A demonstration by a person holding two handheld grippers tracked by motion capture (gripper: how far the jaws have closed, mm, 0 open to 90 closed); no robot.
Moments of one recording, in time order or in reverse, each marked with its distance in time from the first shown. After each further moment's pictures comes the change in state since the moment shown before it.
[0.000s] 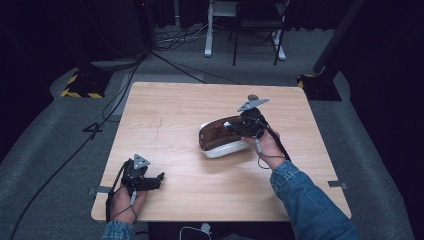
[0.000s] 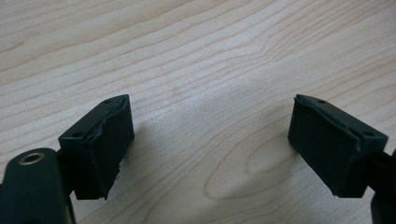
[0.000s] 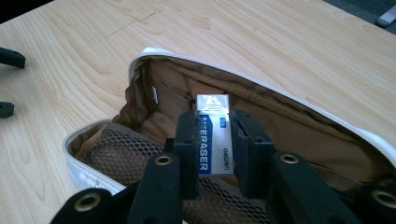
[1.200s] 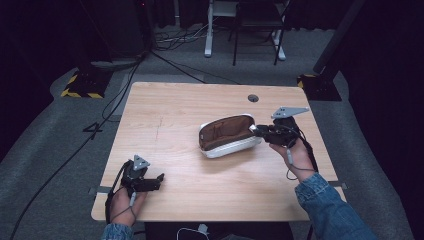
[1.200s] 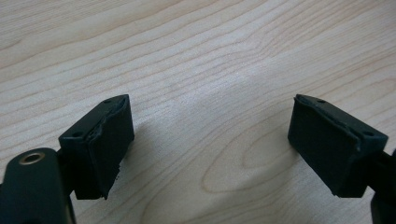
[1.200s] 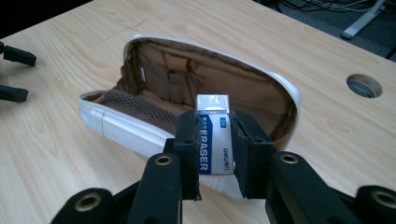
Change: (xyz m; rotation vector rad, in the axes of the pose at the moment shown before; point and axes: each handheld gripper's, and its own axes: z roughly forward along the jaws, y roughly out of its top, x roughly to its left) left arm -0.001 -0.002 -0.002 -0.001 -0.011 0.009; right arm -0.015 -0.040 -0.079 -0.092 -0.048 0.024
